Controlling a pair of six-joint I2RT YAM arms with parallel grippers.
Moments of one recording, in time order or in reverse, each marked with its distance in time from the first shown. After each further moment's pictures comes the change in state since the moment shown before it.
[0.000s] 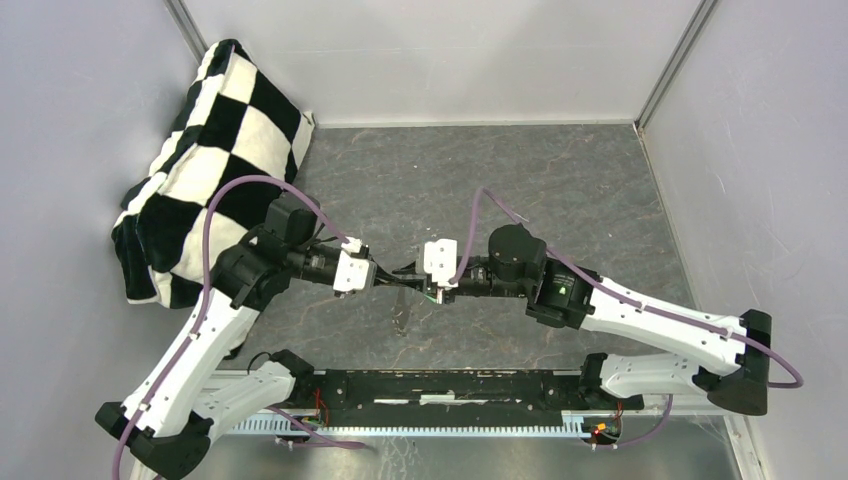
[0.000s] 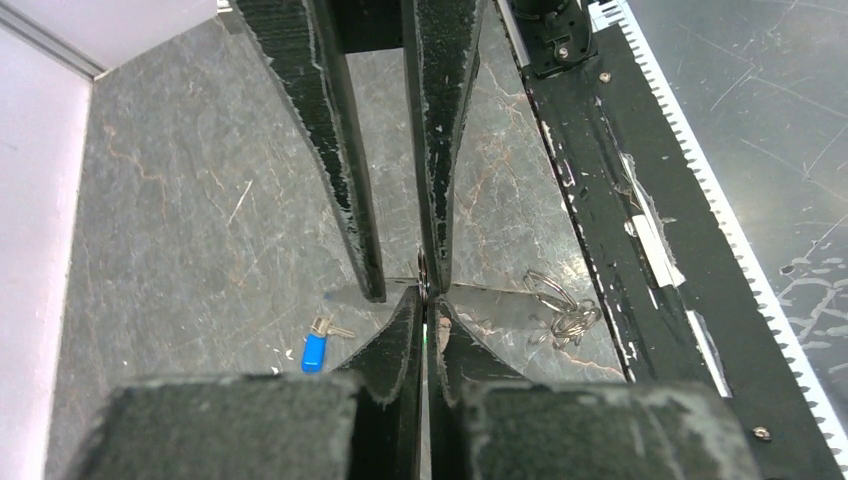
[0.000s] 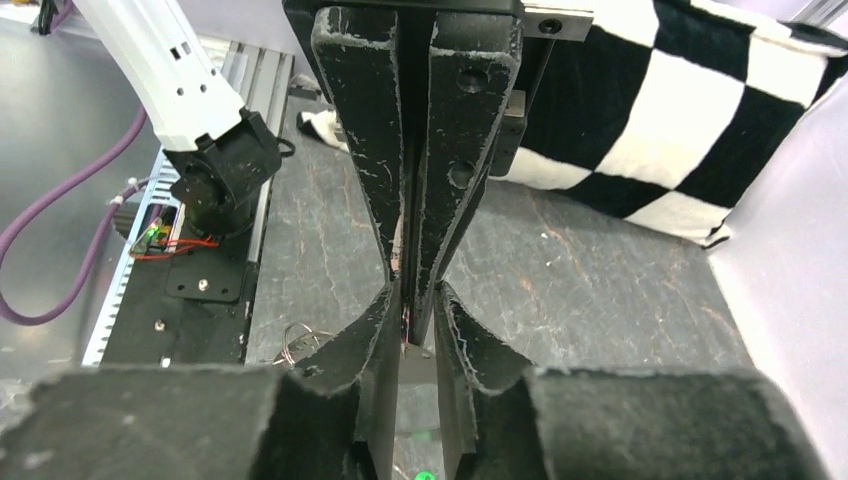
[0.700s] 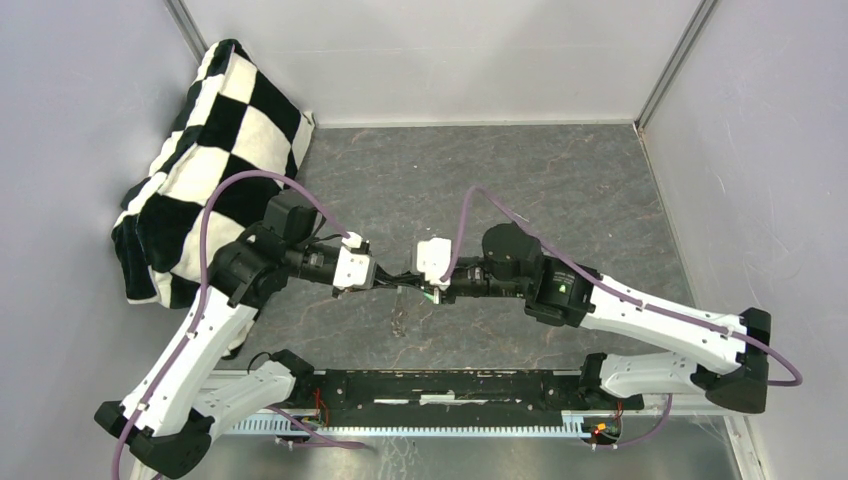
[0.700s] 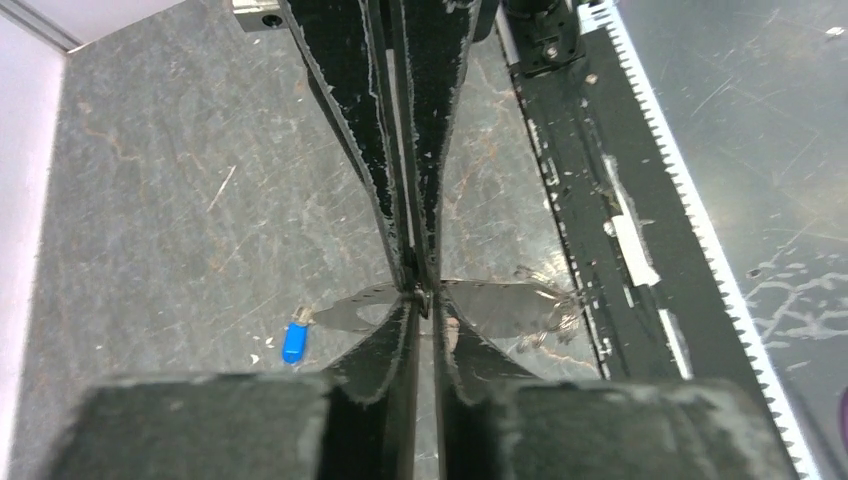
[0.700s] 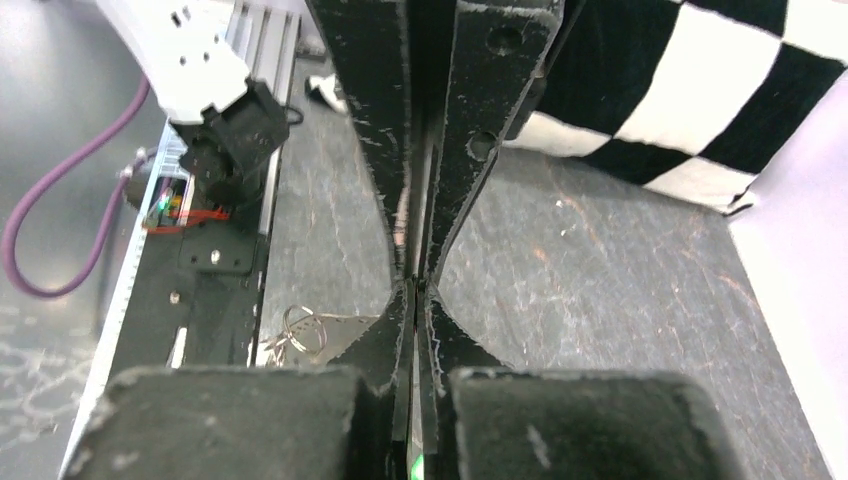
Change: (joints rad) left arm 0.000 0.013 0.044 -0.056 -0.020 -0.040; right arm 0.007 0.048 0.111 -0.186 0.024 0.000
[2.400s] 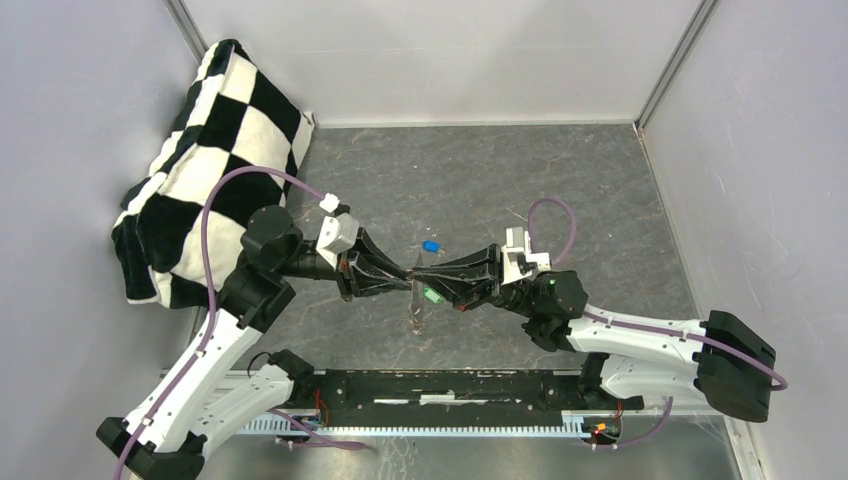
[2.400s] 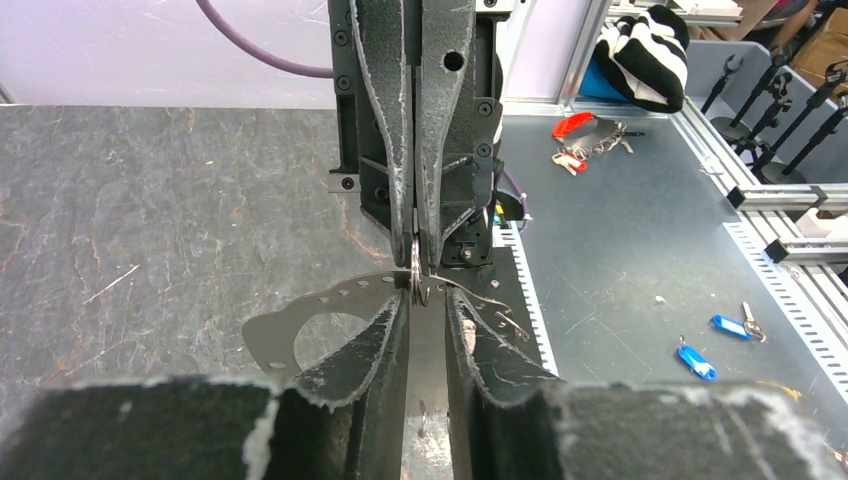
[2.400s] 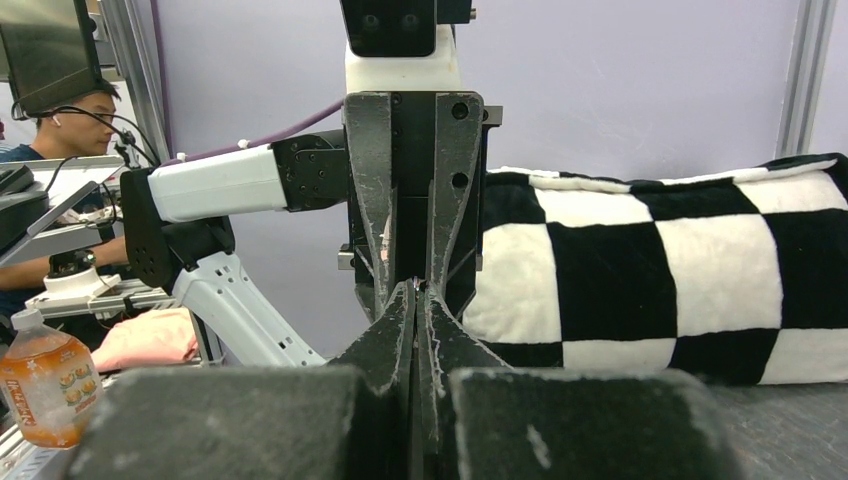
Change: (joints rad) left arm -0.002 -0.143 -0.276 0.822 0.150 -0.978; right arm -0.068 -0.065 -0.617 1.376 -0.001 0.649
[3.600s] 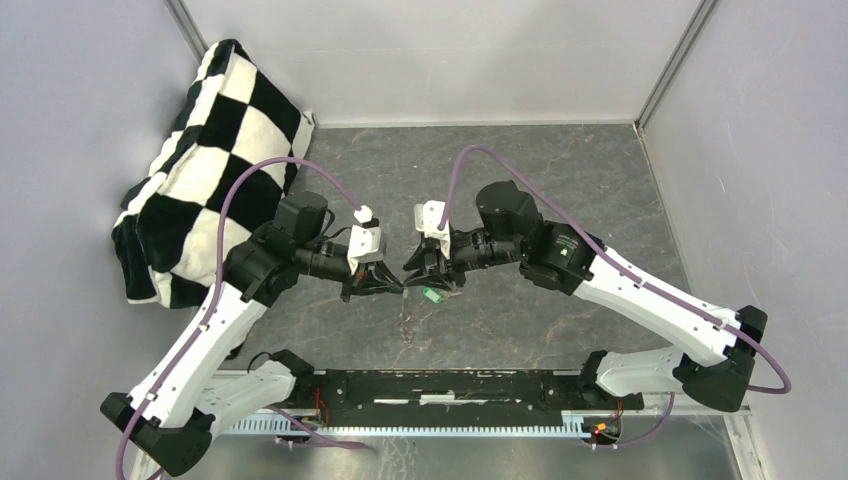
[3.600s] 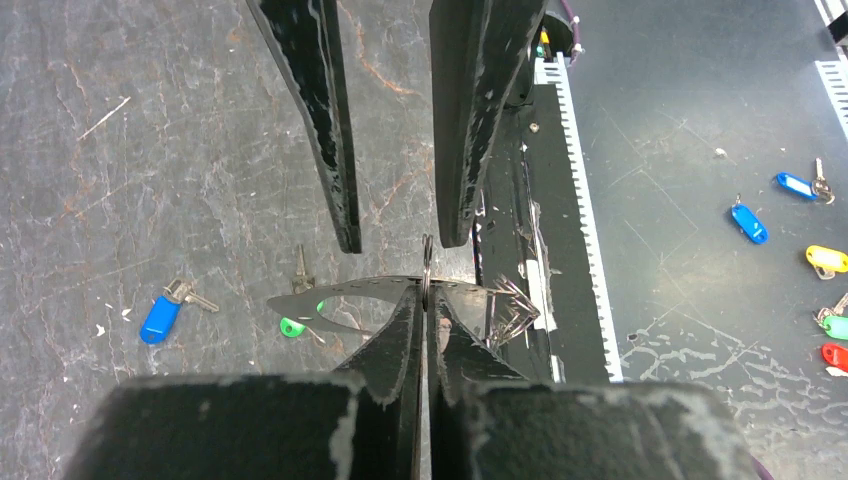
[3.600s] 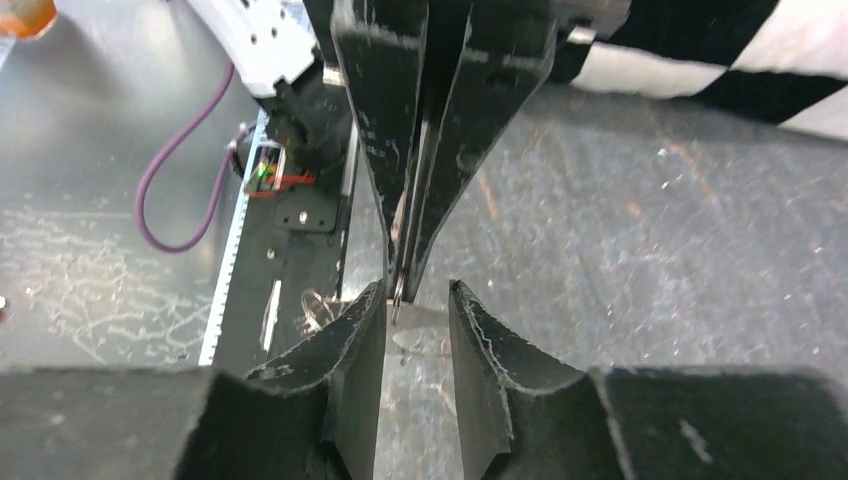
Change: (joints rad) left arm 0.000 0.159 0.199 -0.685 -0.134 0.579; right arm -0.098 0.129 0.780 -1.579 -0.299 -0.531
